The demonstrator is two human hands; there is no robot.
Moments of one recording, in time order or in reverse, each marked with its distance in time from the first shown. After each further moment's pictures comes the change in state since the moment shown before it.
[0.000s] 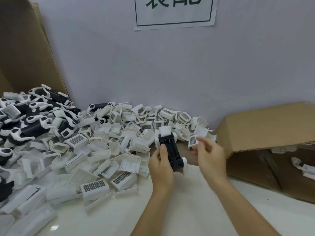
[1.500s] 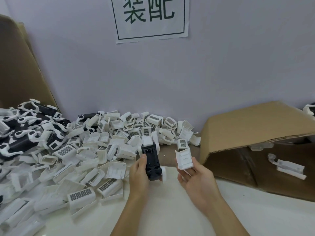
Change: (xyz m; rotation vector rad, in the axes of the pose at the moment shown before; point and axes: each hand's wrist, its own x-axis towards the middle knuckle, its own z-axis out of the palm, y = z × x) left_hand -0.010 0.011 -0.016 -0.003 -0.005 -0.124; right_hand -0.027 0.014 -0.040 0.939 -0.283 0.673
